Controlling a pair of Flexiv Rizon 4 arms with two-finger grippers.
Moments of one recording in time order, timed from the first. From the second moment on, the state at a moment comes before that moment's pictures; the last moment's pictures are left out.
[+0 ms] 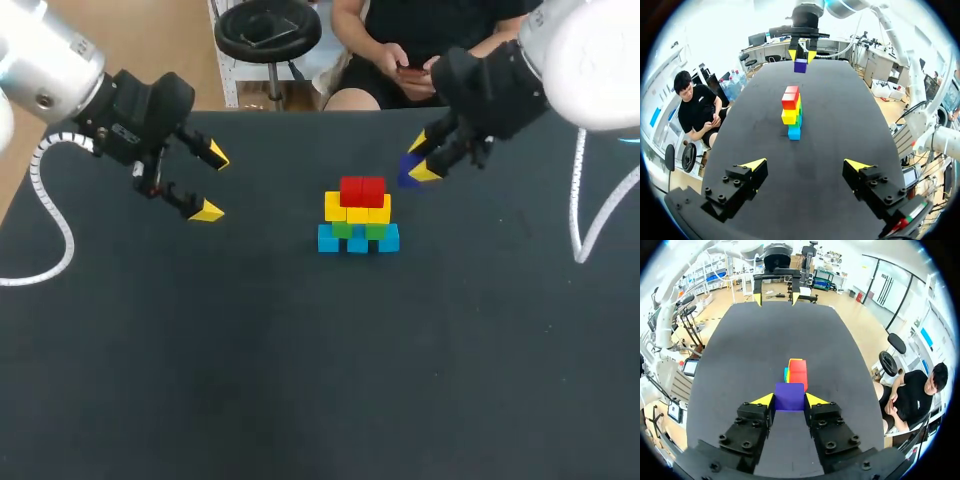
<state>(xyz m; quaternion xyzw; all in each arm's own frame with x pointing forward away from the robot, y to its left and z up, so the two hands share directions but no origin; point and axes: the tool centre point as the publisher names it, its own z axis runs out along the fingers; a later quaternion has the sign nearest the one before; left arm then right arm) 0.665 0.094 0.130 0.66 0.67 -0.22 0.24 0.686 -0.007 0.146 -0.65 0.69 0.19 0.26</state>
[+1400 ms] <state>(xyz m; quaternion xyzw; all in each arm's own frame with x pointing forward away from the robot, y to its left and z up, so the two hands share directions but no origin) 0.665 0.094 0.130 0.66 0.67 -0.22 0.24 0.704 0.044 0.119 -0.66 0.68 0.20 0.23</state>
